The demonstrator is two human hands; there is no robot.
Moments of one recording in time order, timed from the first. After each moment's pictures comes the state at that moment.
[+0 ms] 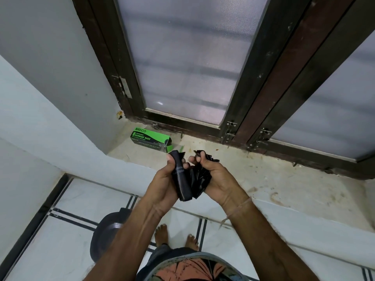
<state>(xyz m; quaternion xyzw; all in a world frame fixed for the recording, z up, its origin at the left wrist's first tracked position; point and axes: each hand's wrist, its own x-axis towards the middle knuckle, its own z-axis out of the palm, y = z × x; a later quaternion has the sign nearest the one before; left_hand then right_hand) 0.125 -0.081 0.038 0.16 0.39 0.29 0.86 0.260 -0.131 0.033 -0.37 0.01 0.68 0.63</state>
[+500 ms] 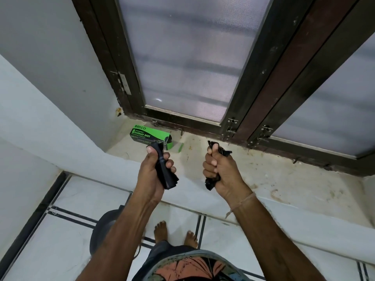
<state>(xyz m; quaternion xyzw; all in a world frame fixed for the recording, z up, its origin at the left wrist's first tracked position) 0.105 -0.054 0.016 0.22 0.39 0.39 0.80 0.269 -0.126 0.035 -0.48 -0.01 0.57 0.66</state>
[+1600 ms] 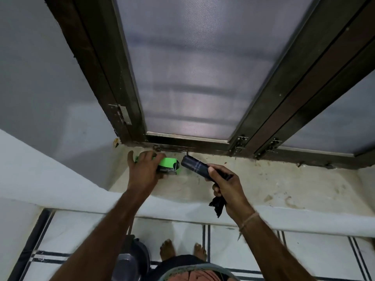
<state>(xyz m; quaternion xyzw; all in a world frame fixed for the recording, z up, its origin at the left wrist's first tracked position) 0.079 0.104 -0.041 0.92 0.39 0.02 0.09 0.249 -0.098 -0.005 -0.64 -0.12 0.41 0.64</state>
